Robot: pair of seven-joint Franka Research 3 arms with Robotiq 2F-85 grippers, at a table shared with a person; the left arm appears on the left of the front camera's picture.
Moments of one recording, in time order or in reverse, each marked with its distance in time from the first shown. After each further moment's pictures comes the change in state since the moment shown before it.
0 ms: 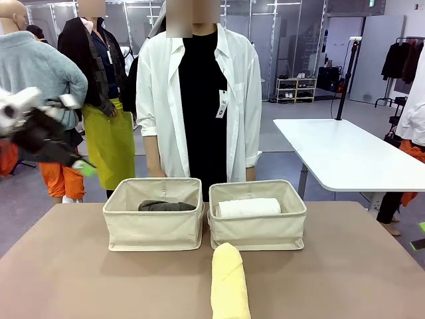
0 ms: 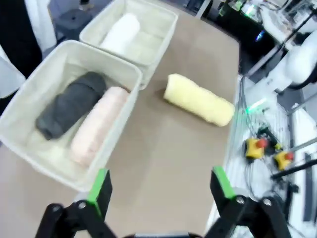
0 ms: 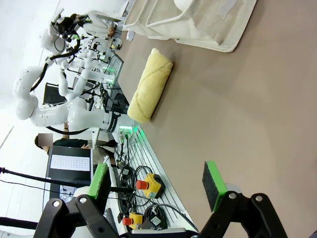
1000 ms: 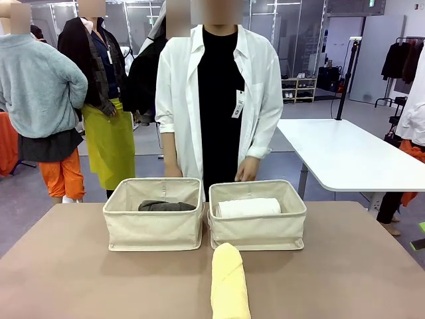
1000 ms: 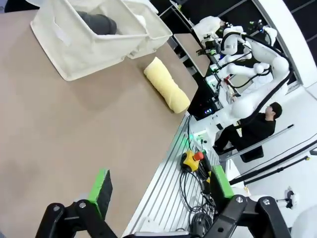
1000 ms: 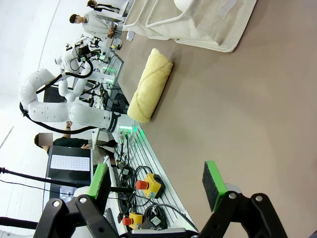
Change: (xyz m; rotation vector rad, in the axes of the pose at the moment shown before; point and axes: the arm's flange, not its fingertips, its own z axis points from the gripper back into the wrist) left arm -0.289 0.006 0.109 -0.197 -0.308 0.504; right arm 0.000 0.000 0.000 0.000 0.000 0.000
